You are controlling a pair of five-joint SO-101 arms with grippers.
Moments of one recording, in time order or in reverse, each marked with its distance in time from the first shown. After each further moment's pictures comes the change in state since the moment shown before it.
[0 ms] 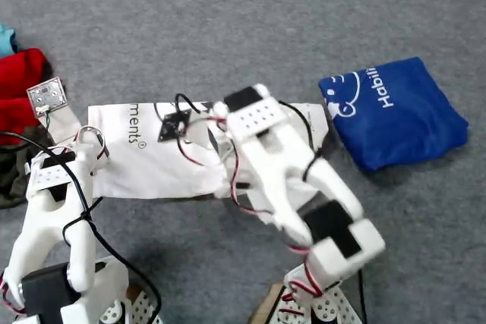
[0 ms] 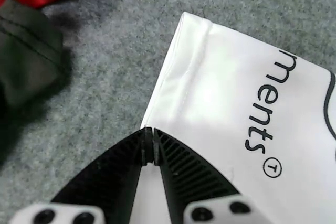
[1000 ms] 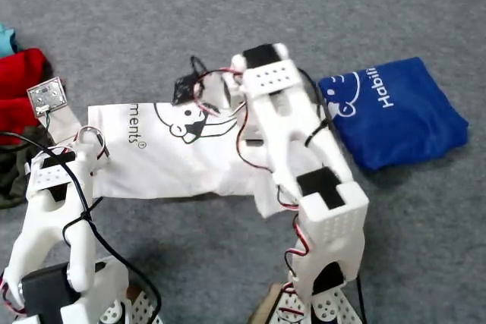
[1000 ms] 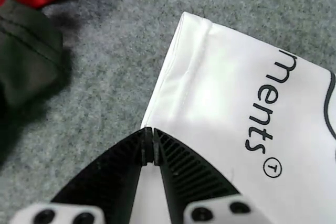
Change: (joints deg) left arm 0.0 0.0 0.0 0.0 0.0; right arm 9.6 13.5 -25.8 7.9 13.1
